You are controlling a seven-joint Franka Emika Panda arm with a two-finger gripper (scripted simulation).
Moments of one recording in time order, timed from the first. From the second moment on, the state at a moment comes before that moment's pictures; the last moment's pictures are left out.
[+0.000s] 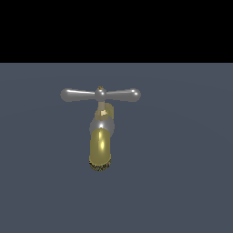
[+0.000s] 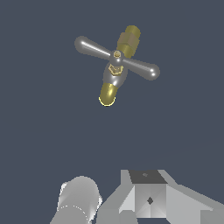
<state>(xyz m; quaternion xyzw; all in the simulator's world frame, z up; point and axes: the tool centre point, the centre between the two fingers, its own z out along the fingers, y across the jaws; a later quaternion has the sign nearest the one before) -0.231 -0.033 0.431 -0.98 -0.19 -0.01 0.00</state>
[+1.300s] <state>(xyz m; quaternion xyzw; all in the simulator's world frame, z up) -0.168 -0.066 0.304 -0.87 -0.50 -0.01 0.00</state>
